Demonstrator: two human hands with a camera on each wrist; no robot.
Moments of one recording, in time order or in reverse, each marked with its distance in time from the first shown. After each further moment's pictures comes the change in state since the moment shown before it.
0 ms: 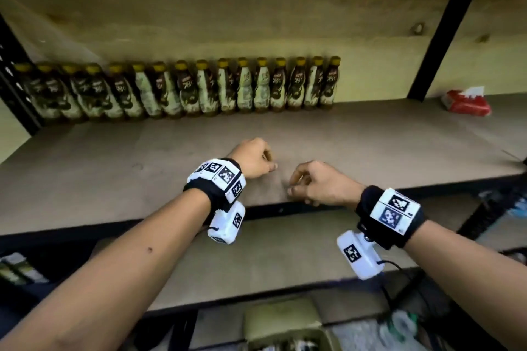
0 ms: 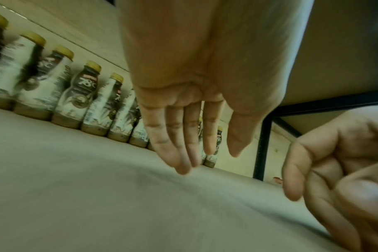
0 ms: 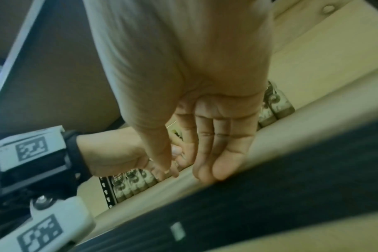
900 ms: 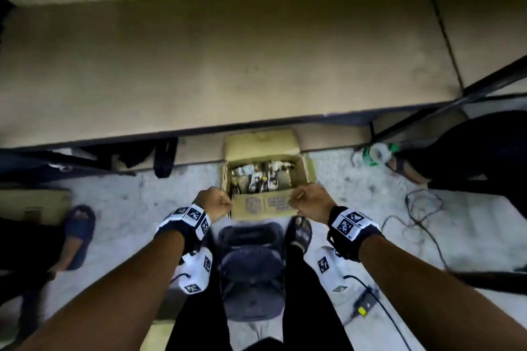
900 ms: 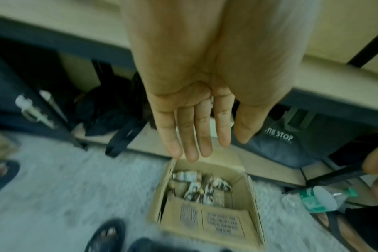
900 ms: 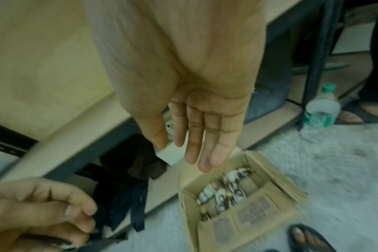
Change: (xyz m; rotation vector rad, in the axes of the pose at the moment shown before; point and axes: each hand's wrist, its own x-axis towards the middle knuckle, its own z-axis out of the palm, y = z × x) left_hand -0.229 -0.117 0.382 -0.243 -0.706 -0.664; right_hand -0.135 0.267 0.303 0.272 -0.431 0.625
